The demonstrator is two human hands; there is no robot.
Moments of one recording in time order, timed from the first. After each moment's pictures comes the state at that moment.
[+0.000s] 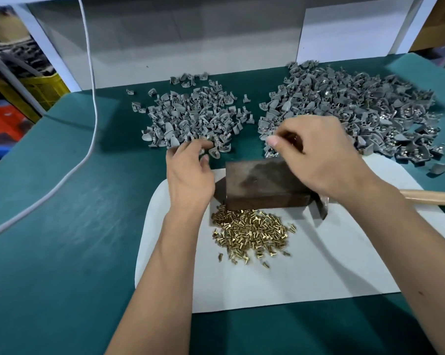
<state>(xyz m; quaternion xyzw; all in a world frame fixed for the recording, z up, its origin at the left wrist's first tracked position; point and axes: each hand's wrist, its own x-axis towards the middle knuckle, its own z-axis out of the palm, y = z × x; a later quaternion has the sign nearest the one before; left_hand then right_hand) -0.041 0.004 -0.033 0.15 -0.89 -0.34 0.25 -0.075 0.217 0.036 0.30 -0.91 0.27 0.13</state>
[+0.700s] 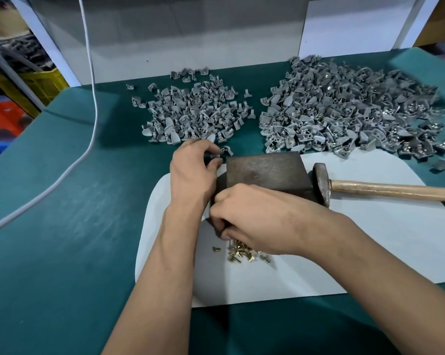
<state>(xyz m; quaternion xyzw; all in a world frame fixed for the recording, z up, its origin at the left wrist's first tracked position) -0.043 -0.002 -0.032 0.11 -0.91 -0.33 0.23 -0.006 0.160 0.029 0.53 -0.84 0.09 -0.11</state>
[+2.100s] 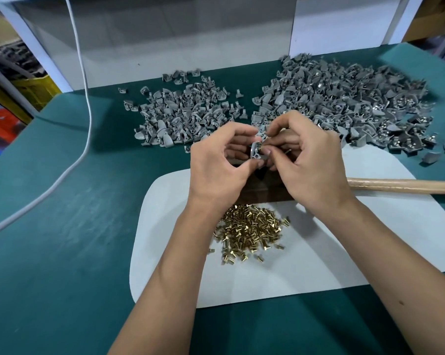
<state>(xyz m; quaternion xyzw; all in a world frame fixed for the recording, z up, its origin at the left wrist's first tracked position) -0.025 0.055 -0.002 -0.07 -0.80 -0.54 0.25 -0.055 0.212 0.005 0.27 -0.80 0.49 0.21</state>
